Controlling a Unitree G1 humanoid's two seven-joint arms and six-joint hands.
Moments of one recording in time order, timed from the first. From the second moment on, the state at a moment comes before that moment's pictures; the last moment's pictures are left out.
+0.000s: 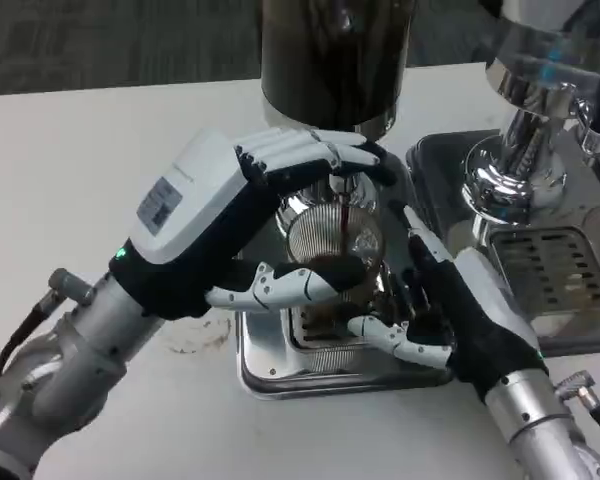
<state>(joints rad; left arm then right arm) -0.36 0.47 -0.17 0.50 0.59 -1.07 0.24 -0.04 -0.21 0.24 0.17 -0.43 -0.15 -0.07</state>
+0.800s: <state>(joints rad) -0.32 0.49 -0.14 0.42 0.55 -1.02 0.22 -0.12 -0.16 0.24 0.31 -0.36 -0.22 -0.04</state>
